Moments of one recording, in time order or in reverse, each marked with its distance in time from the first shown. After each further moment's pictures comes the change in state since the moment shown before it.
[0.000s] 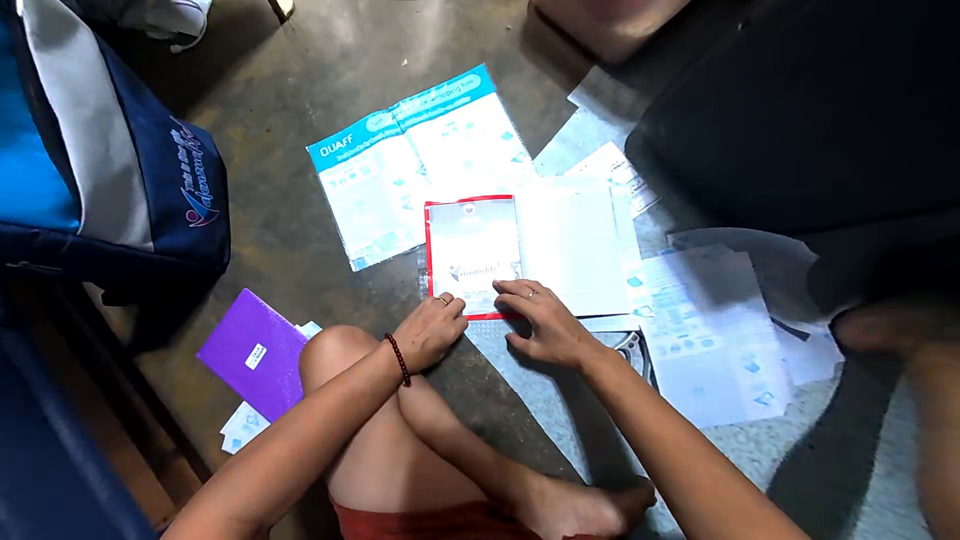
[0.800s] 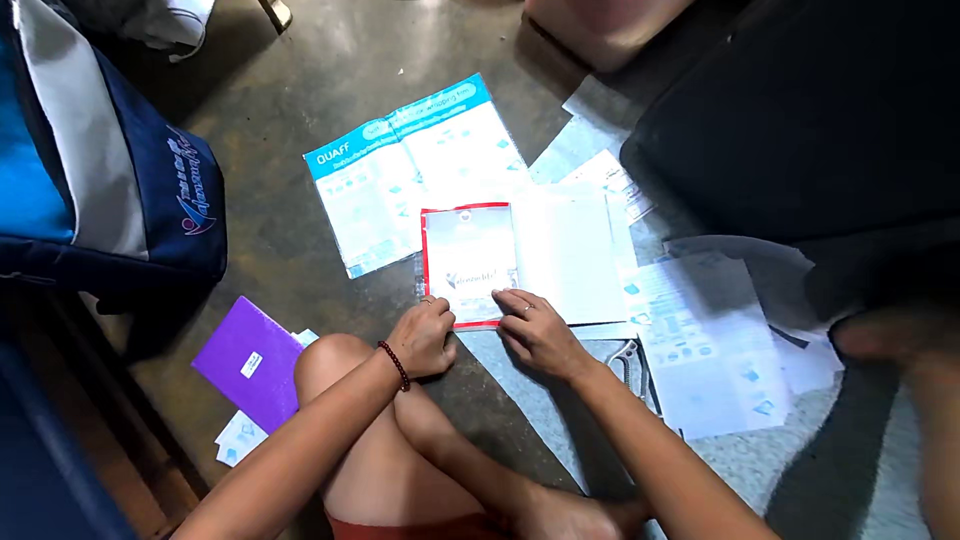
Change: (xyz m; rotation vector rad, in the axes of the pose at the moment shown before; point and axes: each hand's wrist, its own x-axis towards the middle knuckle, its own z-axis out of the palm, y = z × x) left_hand -0.001 0.005 -0.007 -0.109 0.027 -0.253; right_hand -0.006 0.002 0.017 -0.121 0.148 -0.079
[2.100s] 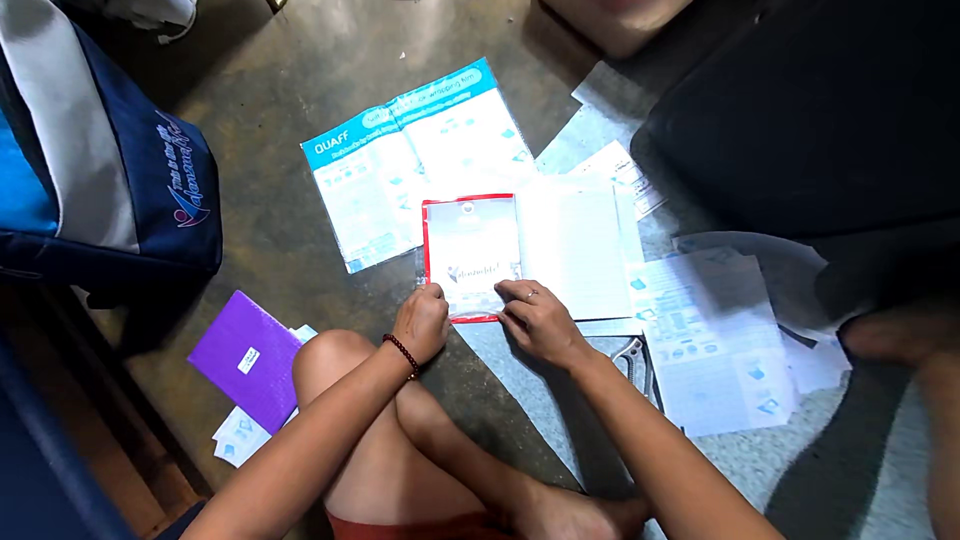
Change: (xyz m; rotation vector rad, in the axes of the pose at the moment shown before) left_hand 0.015 0.005 -0.003 -0.067 -0.026 -0.287; right_hand 0.015 0.002 -0.001 0.001 0.033 0.042
